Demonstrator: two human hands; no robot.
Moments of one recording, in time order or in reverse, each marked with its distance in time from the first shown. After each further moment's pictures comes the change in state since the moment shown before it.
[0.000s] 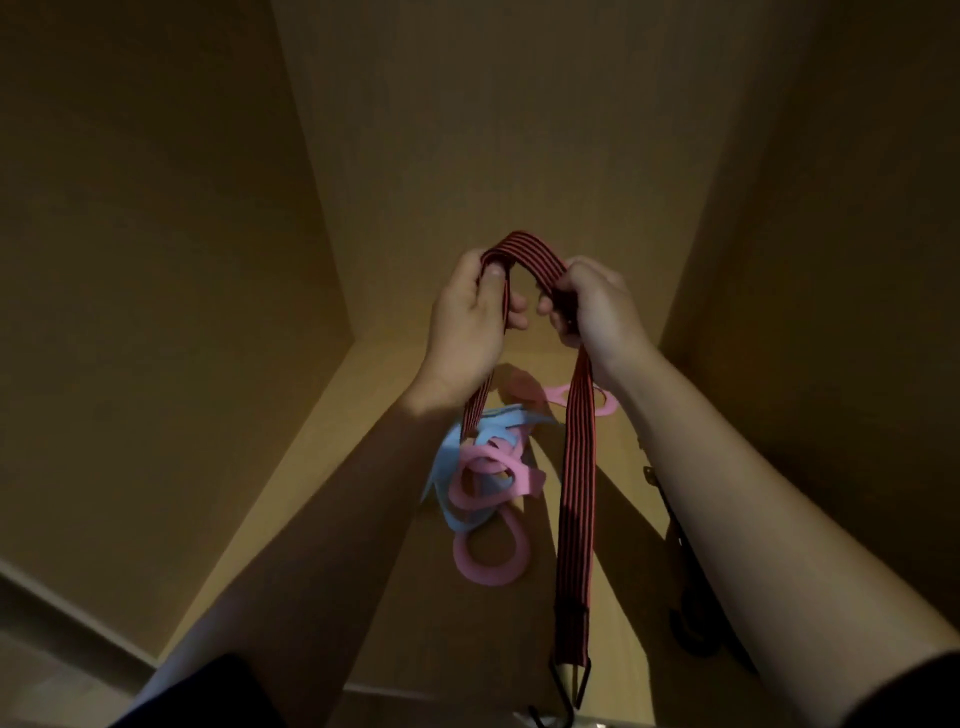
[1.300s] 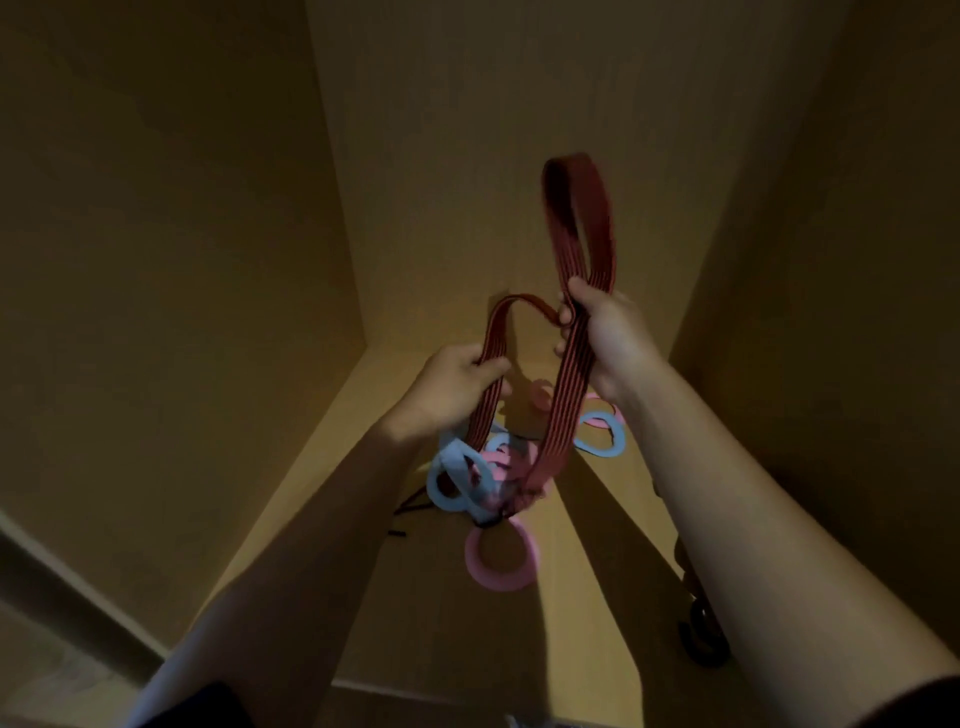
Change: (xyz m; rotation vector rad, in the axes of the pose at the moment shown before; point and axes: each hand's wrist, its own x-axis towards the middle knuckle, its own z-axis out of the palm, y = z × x) left_hand -0.003 -0.042 -0.036 0.193 -0.306 -0.280; right_hand 0.006 0.002 0.003 0.276 0.038 0.212
